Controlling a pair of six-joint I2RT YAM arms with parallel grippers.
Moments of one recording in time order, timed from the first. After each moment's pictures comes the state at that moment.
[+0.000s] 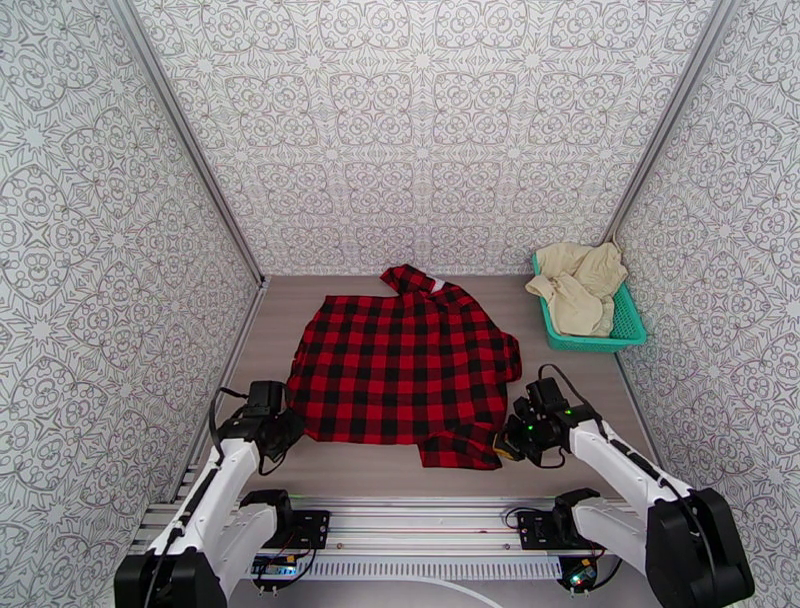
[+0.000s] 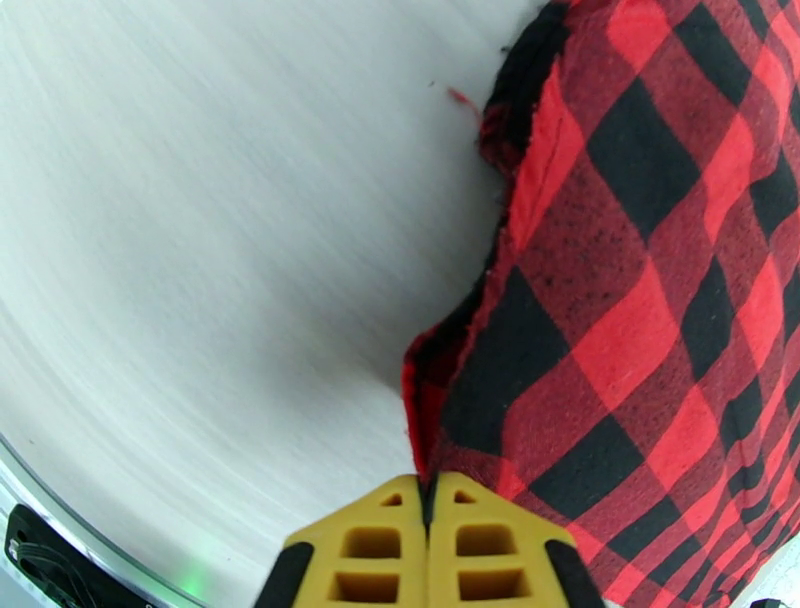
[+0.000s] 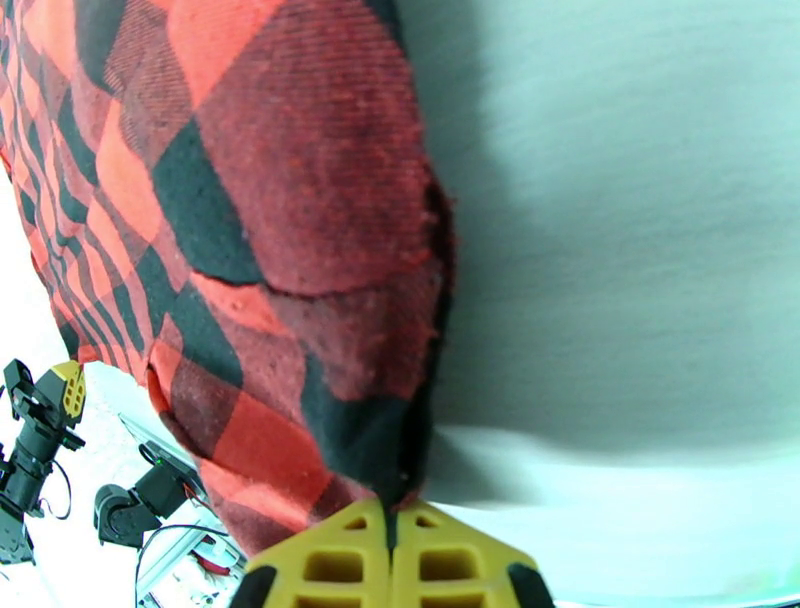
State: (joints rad) left arm 0.04 0.91 0.47 -0.77 0.00 -0.81; right arm 0.24 1.10 0.48 -0.71 -0.54 0.76
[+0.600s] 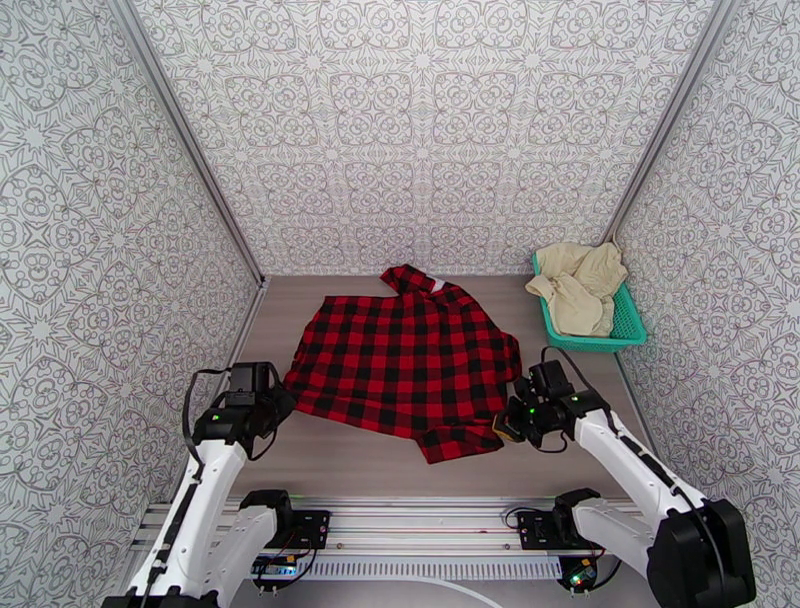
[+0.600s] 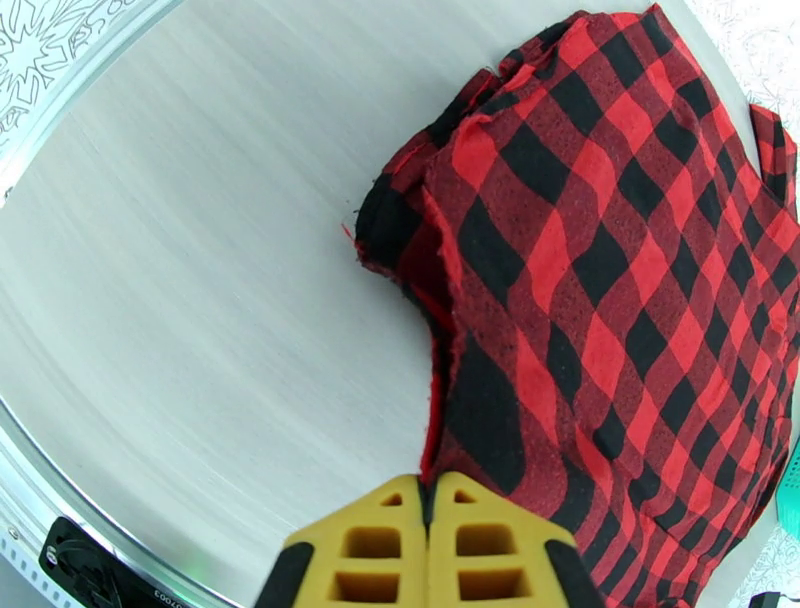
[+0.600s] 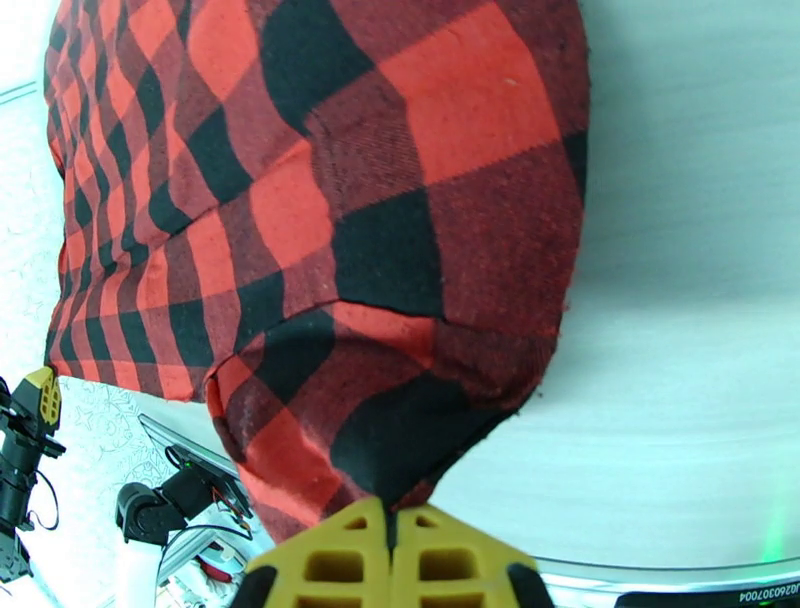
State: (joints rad) left arm 0.03 0.84 0.71 -0.86 -0.05 -0.78; right arm 0.24 1.09 0.66 -0.80 -0.51 0.74
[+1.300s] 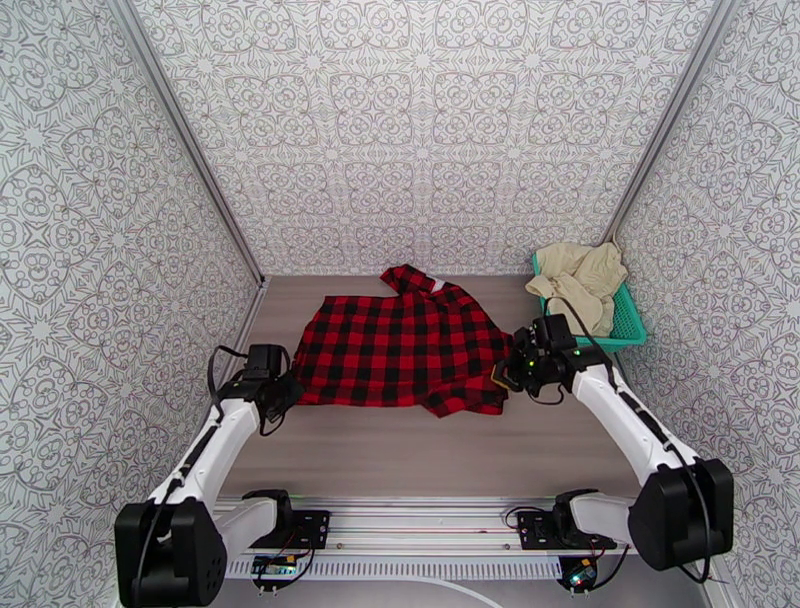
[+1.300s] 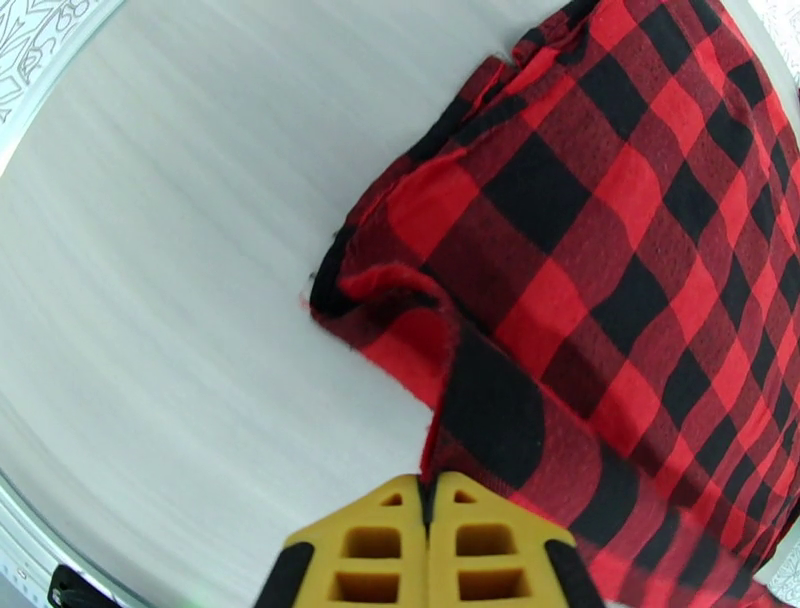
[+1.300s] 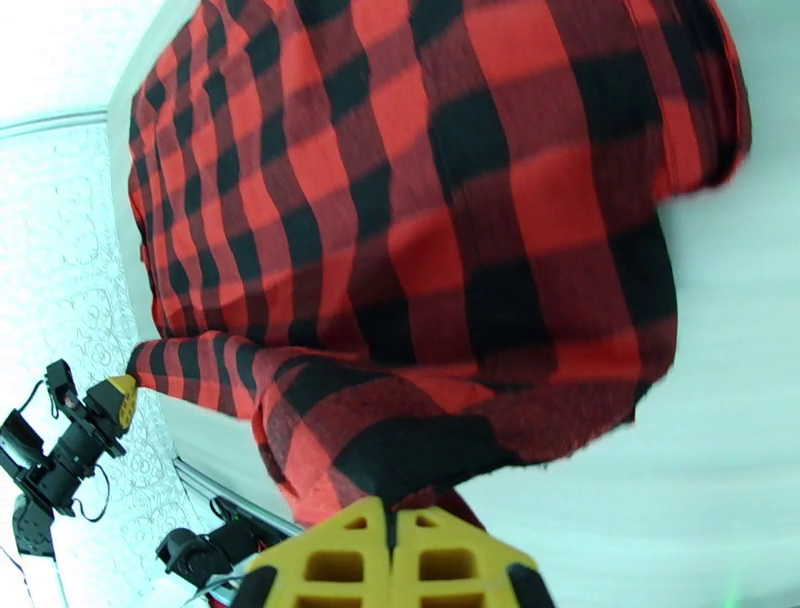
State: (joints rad) left arm 0.05 1.14 0.73 -0.67 -0.05 -0.72; right arm 0.17 1.32 1.03 -0.78 -0.50 0.65
